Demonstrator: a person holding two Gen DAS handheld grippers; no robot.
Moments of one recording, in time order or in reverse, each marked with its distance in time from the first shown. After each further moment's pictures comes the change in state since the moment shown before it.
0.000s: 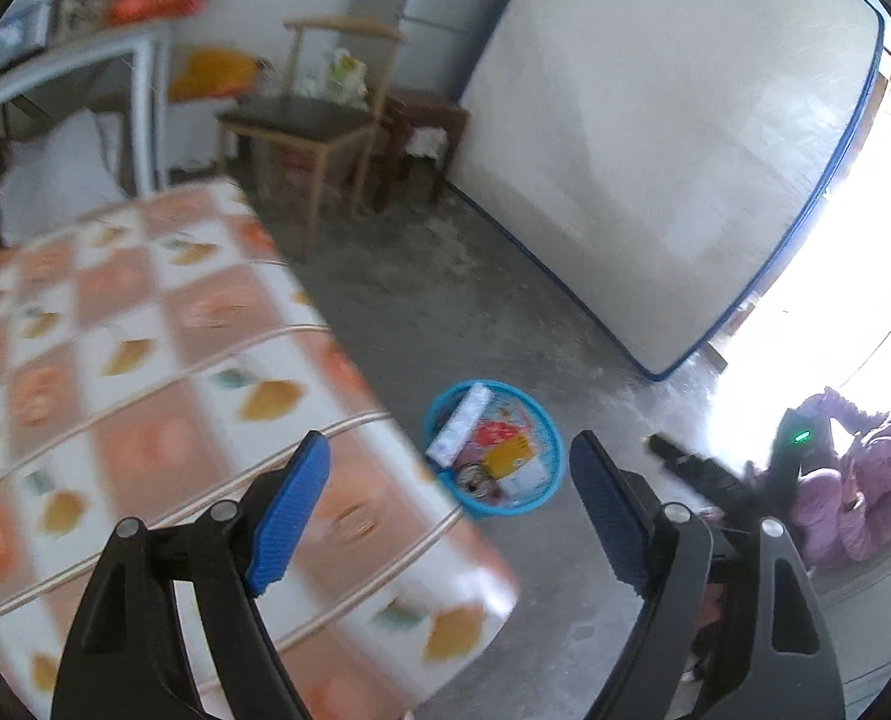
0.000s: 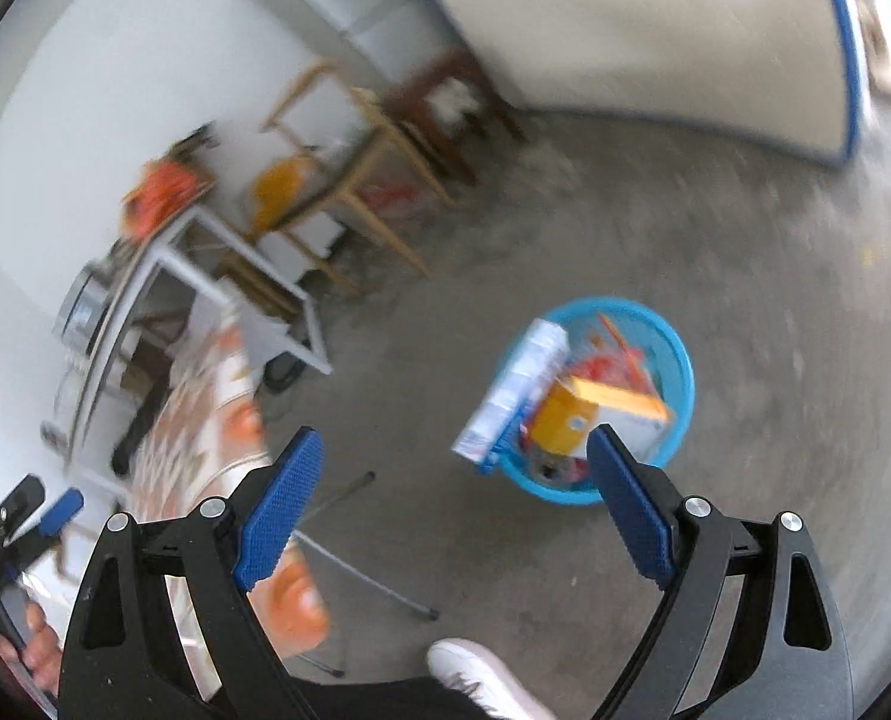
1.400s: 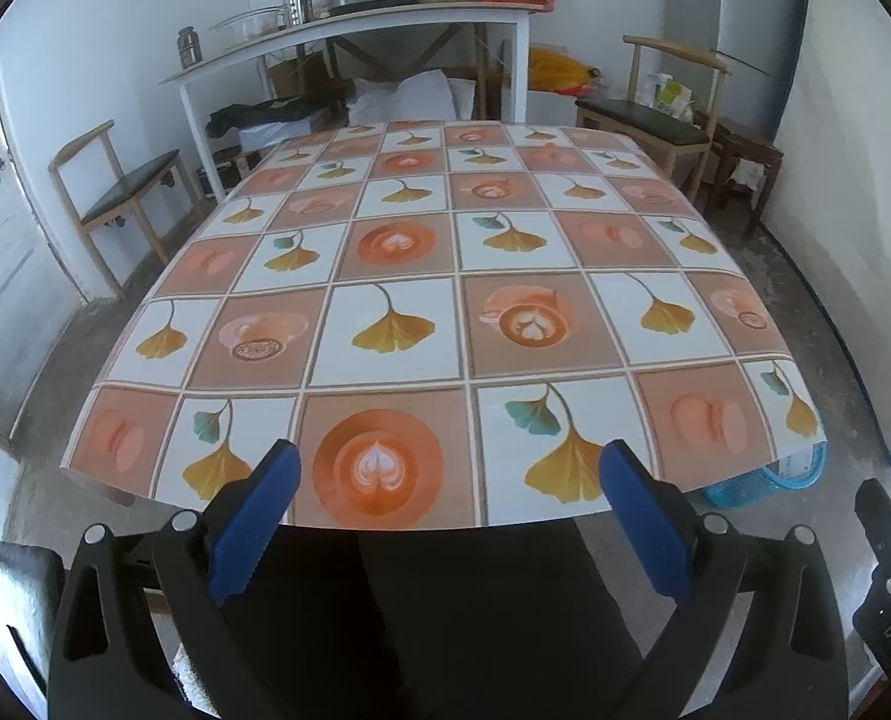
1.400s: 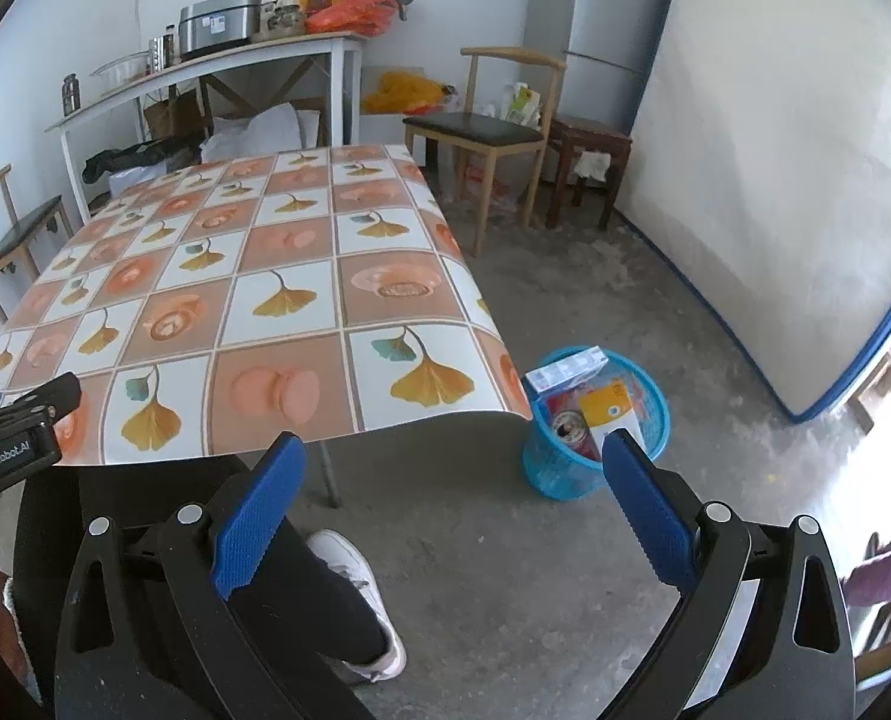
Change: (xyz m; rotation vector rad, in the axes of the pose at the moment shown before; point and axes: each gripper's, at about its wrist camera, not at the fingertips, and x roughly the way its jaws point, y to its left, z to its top) left arm -0.106 0.074 -0.195 -0.326 -0.033 0.714; right arm -0.059 0.196 -0.185 -0.678 -0.002 -0.243
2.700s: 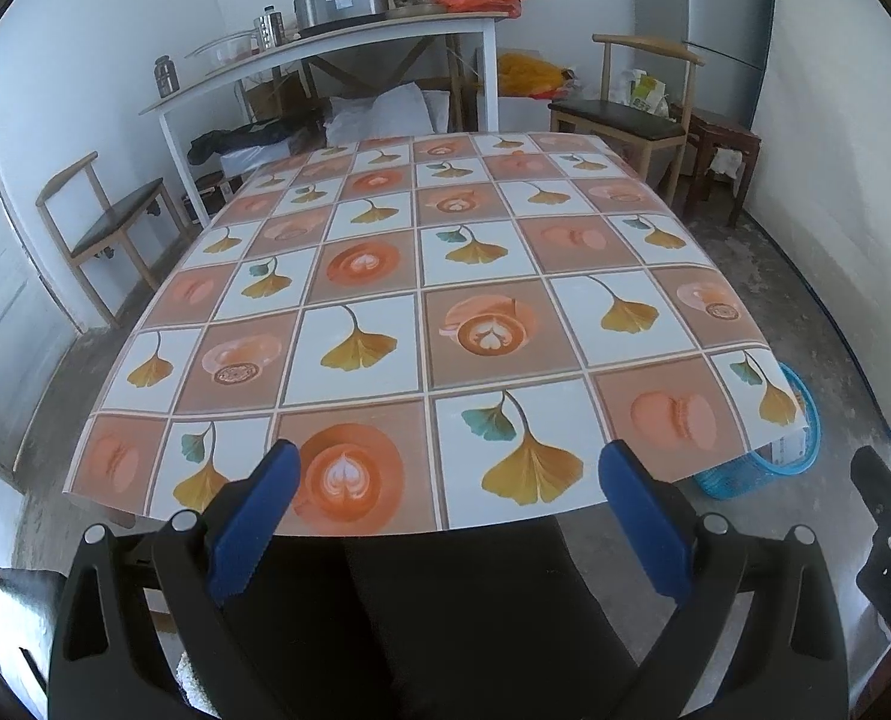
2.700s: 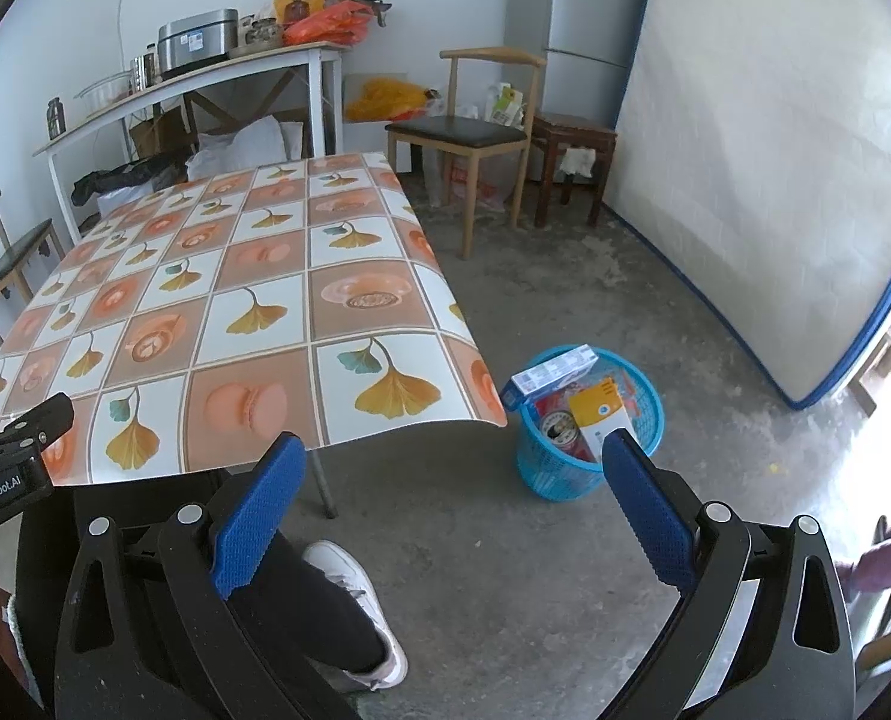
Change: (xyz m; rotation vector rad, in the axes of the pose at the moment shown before) left arm -0.012 -0.023 0.001 0.067 -0.027 -0.019; right arm 0.000 -0.017 0.001 0.038 -0.010 -0.005
